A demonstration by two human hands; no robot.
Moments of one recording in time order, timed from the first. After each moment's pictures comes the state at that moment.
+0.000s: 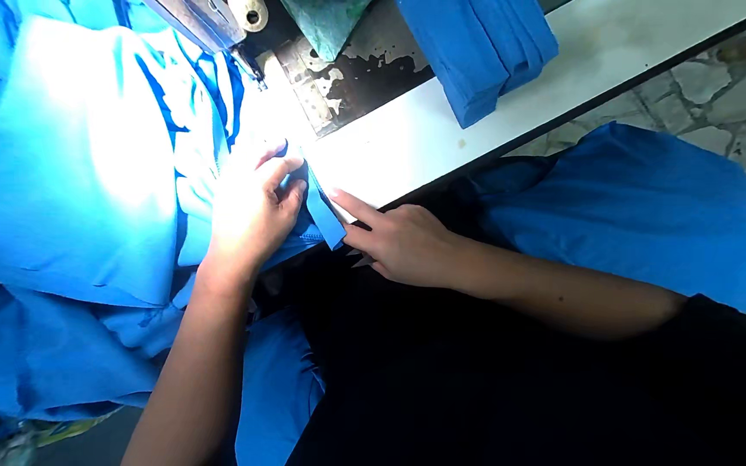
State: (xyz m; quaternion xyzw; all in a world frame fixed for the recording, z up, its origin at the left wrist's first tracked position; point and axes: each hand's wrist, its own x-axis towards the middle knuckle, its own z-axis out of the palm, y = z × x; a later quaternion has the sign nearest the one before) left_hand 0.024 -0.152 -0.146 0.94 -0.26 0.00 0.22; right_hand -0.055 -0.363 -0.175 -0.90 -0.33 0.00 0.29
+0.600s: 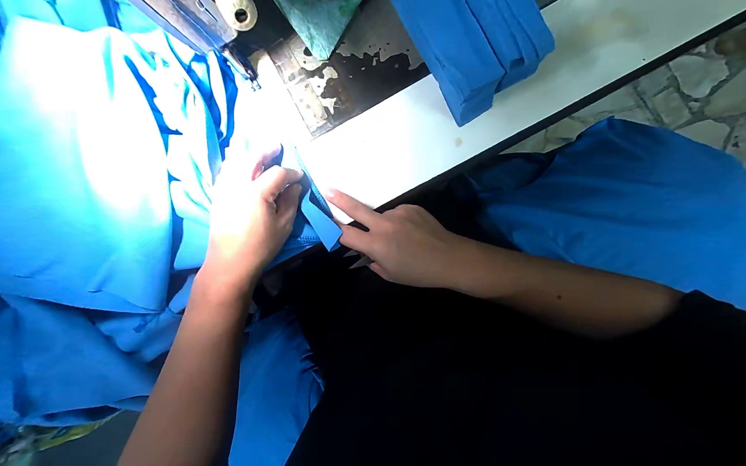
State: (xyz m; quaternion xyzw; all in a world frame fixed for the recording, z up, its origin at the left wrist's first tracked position) left_hand 0.015 -0.154 -0.146 0.94 -0.28 0.02 0.20; right_hand -0.057 -0.363 -0.172 -0.90 -0.32 0.01 0.29
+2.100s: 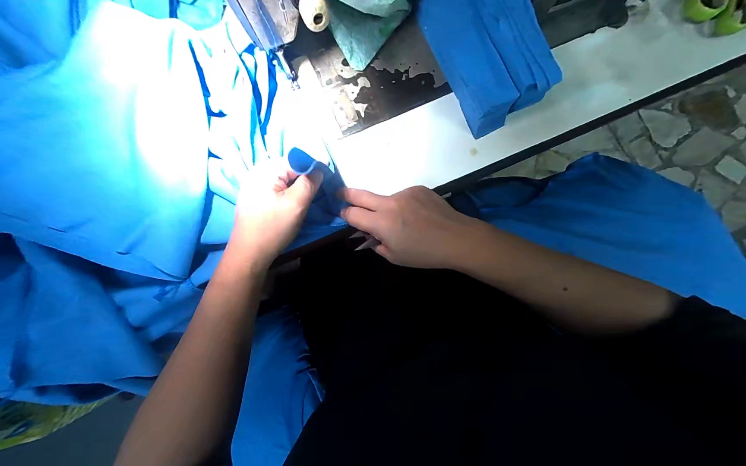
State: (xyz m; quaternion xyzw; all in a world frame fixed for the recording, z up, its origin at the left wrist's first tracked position) left_hand 0.004 -0.150 -0.135 0.89 -0.14 -0.04 0.44; right_hand -0.034 -0.355 -0.152 -0.89 -0.37 0.04 0.26
